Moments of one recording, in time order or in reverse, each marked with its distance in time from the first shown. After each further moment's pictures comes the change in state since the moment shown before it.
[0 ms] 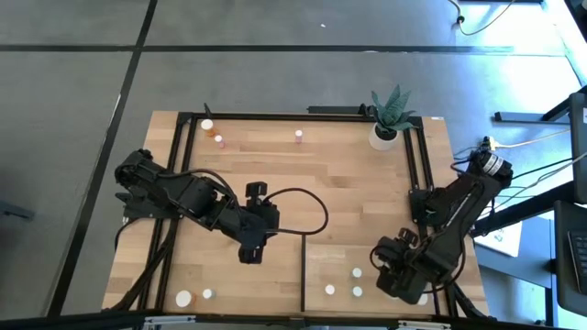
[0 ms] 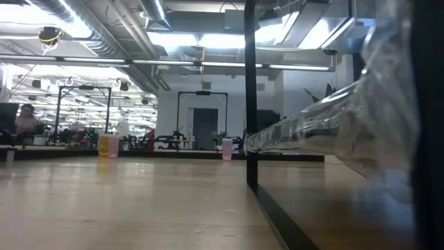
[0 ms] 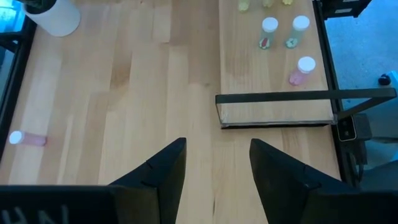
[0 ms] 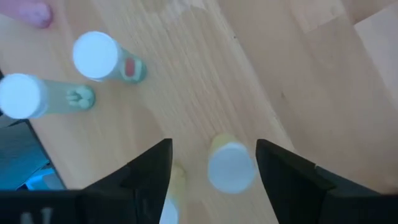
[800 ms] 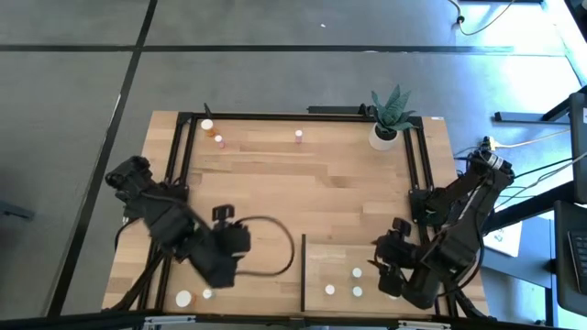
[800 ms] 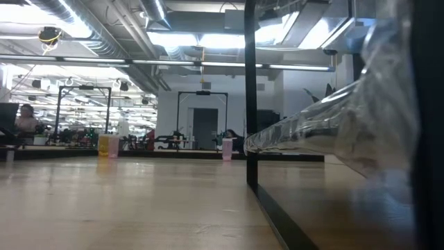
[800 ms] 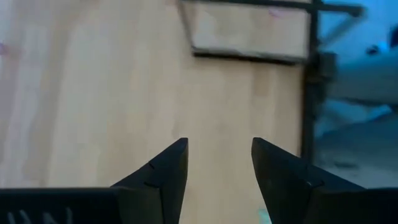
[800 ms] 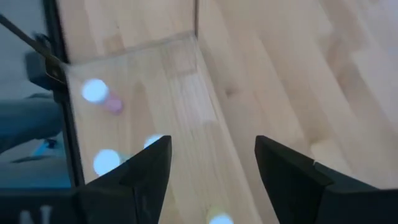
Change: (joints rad) left arm -0.223 0.000 0.000 -0.242 0.017 -0.425; right arm 0.001 0.000 0.268 -0.139 0.319 -0.265
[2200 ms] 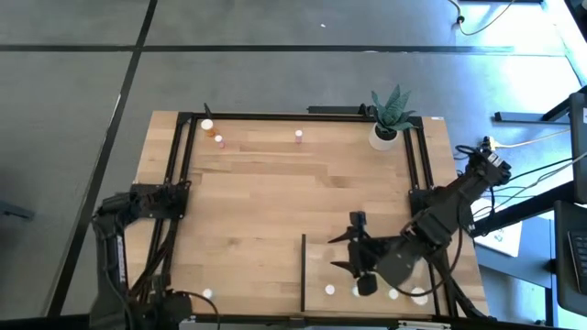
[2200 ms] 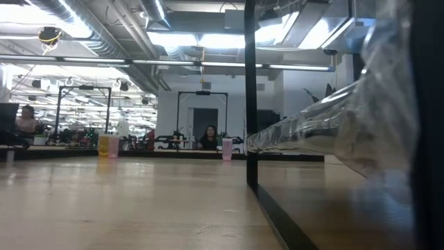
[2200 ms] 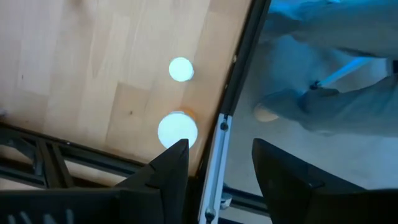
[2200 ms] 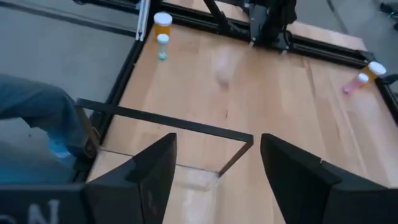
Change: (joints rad) left arm -0.528 0.231 0.000 -0.071 0.160 -0.792; right arm -0.221 0.000 0.034 0.558 0.000 -0.936
